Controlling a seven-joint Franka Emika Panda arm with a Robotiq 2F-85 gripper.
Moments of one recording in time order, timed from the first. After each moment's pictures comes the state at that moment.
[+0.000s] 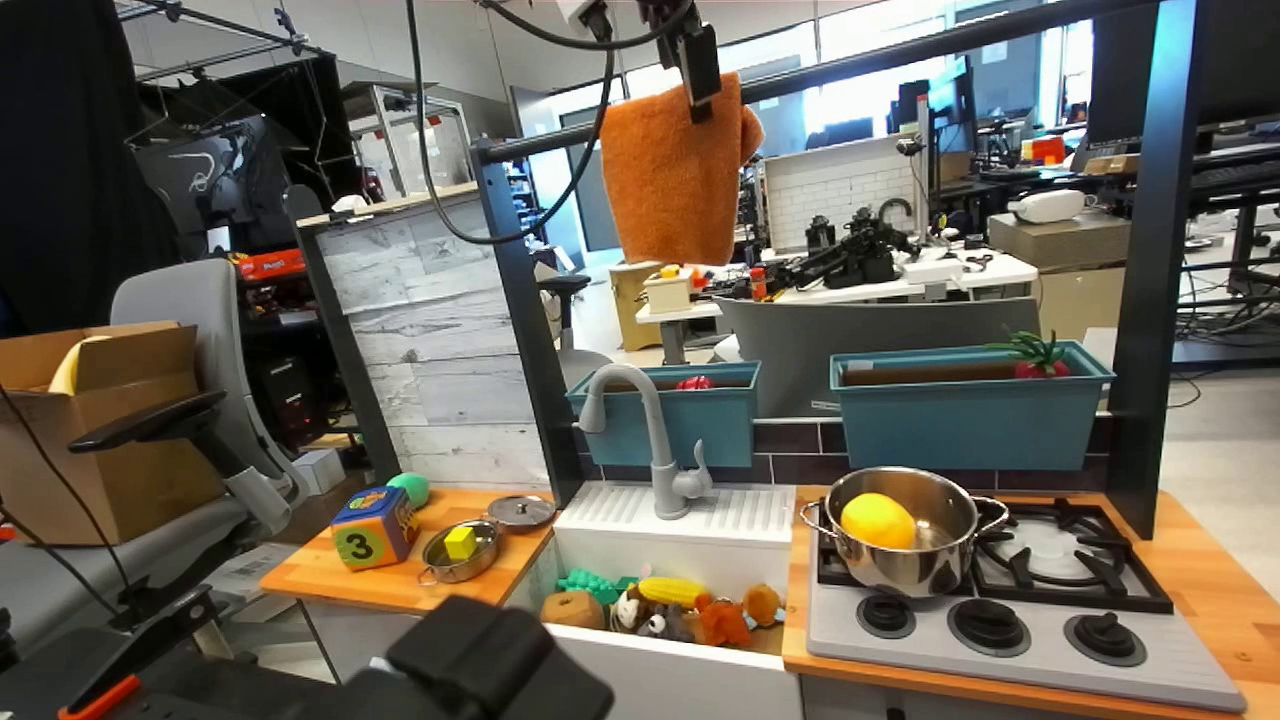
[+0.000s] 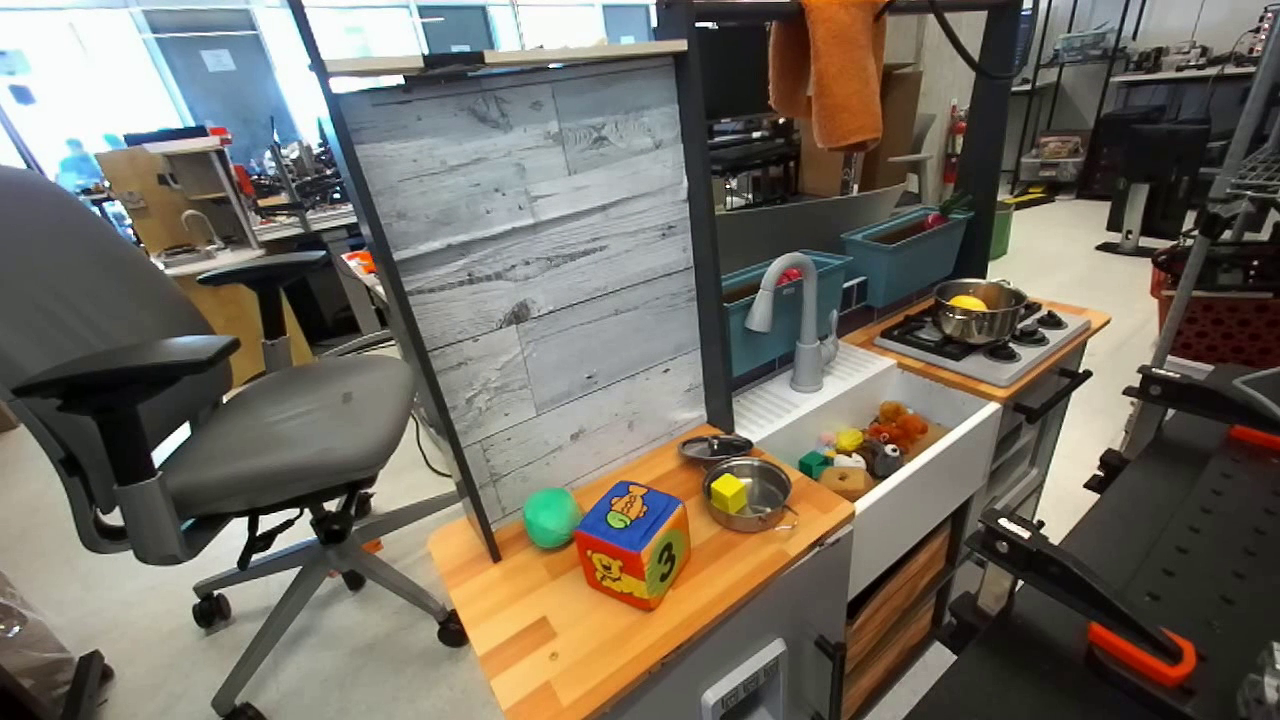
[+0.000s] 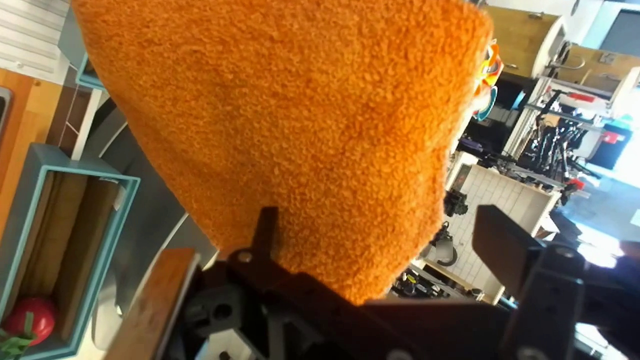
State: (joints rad) arm -0.23 0.39 -0.12 -1.65 0.92 2.58 0.05
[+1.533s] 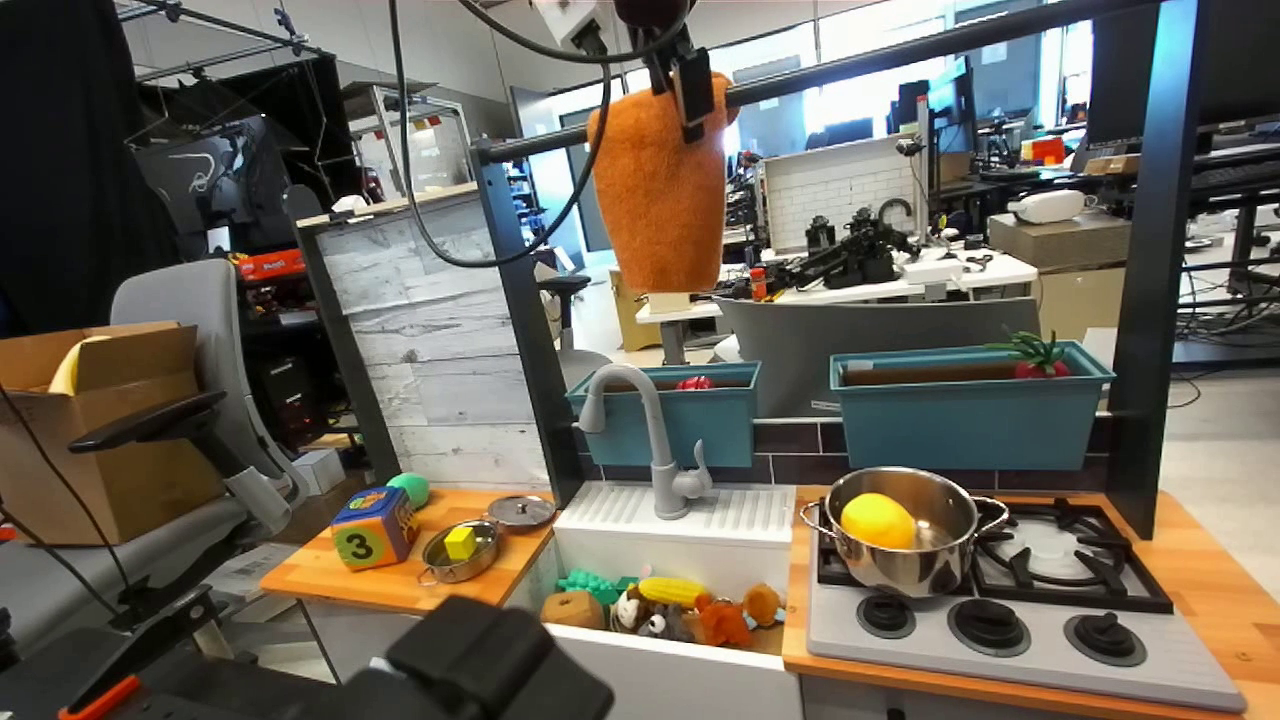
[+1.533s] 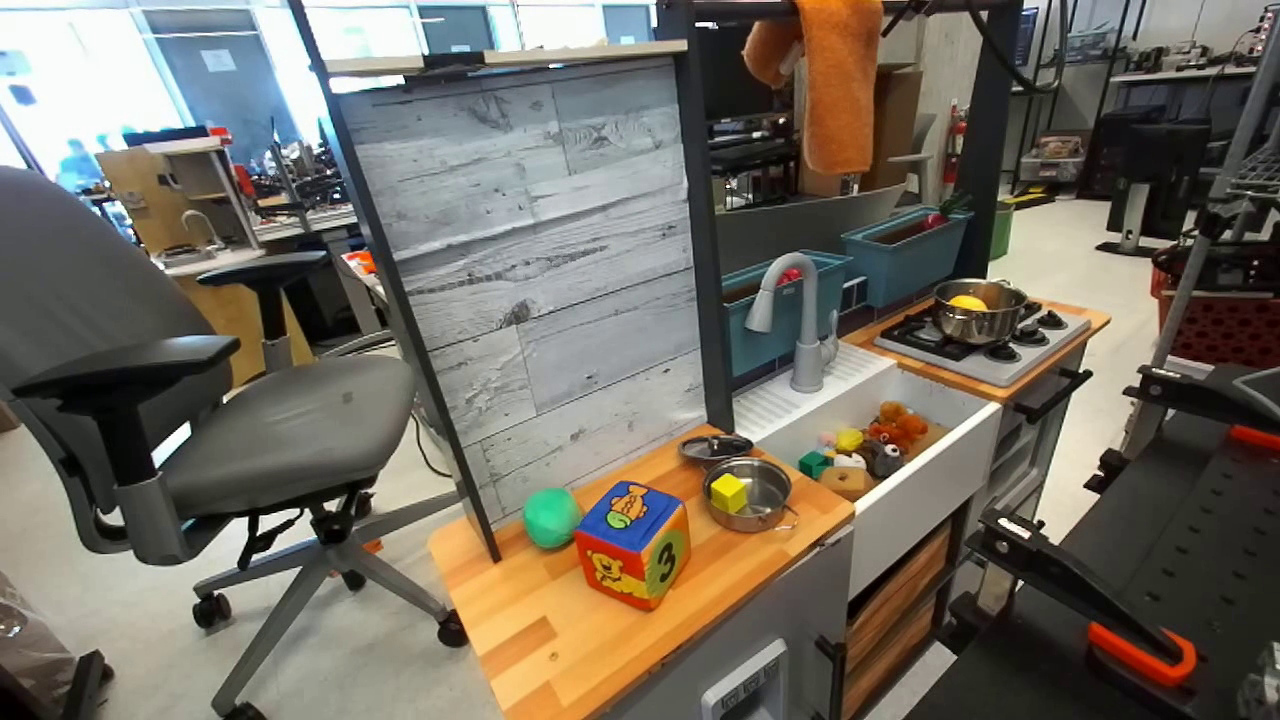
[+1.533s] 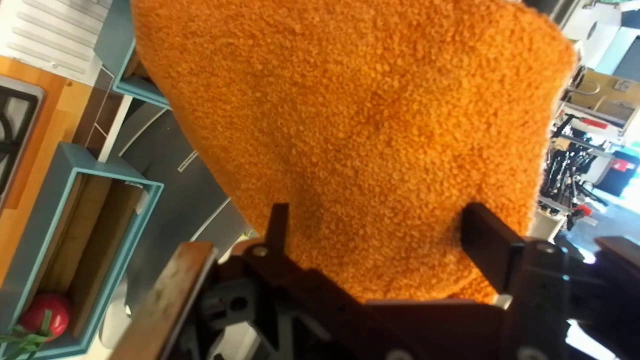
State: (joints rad) arm -0.24 0.35 -0.10 -1.75 0.91 2.61 -0.03
